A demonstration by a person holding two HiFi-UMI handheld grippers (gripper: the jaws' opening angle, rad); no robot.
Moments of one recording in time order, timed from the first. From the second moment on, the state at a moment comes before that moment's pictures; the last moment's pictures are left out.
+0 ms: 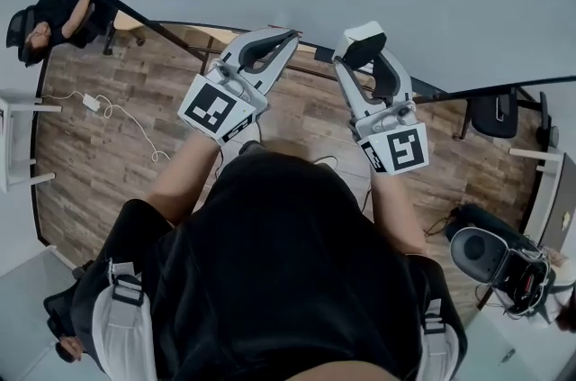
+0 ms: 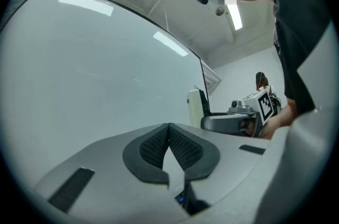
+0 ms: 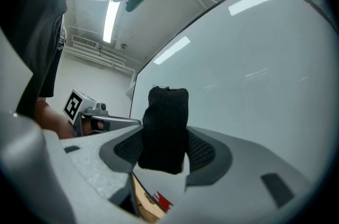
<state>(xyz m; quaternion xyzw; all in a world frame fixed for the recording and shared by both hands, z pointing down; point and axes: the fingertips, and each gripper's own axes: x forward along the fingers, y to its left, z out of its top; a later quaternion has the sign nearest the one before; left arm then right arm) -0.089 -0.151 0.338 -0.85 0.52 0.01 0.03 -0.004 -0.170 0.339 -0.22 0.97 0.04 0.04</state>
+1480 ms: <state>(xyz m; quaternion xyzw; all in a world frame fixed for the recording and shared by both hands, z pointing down) -0.256 -0.198 0.316 -0.91 0.42 0.06 0.05 -0.182 -0.235 0.319 -0.47 0.88 0.10 0.03</state>
